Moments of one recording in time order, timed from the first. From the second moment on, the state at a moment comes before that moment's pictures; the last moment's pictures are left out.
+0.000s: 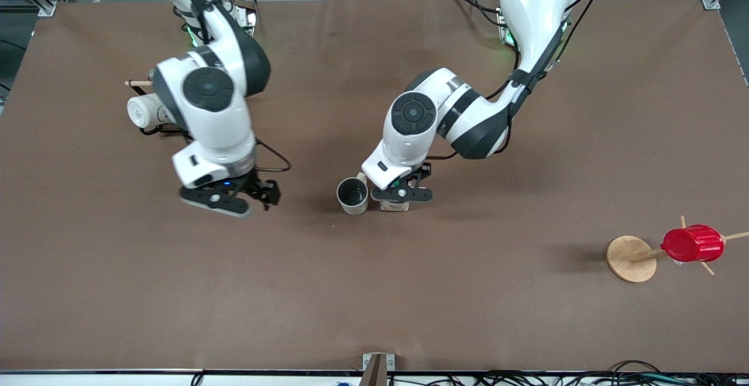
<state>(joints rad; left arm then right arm) -0.49 0.68 -0.31 -1.34 0.14 1.99 -0.73 0.03 0.34 0.43 -1.62 -0.42 2.01 0.82</state>
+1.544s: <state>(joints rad) -0.17 0.15 -0.33 -1.65 0.02 1.90 -0.41 -0.02 0.00 -0.11 -1.49 -0.02 1.52 0.13</state>
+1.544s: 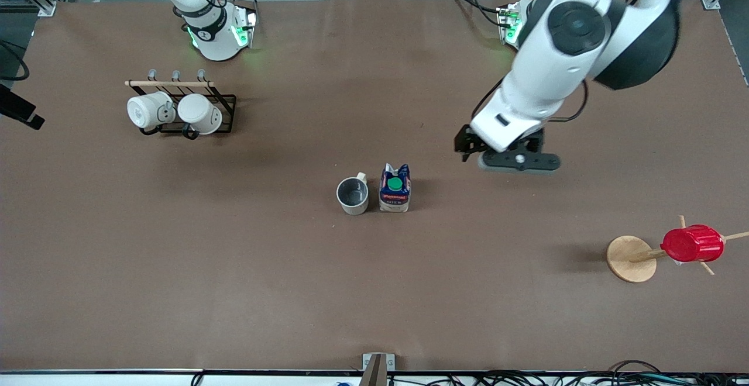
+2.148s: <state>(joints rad) -0.02 0.07 -0.32 -1.62 -0.06 1.83 -0.25 -0.02 0.00 -0.11 -1.49 -0.02 1.53 0.13</state>
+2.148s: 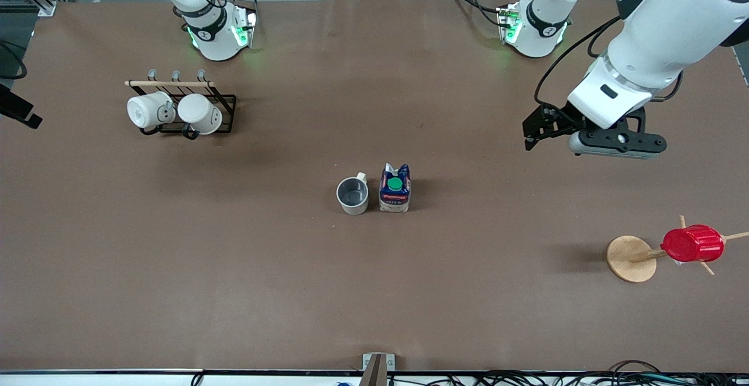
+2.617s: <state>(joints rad) -0.07 0.04 -0.18 -1.59 -0.06 1.78 -0.15 -0.02 0.00 -0.11 -1.49 -0.02 1.52 0.12</state>
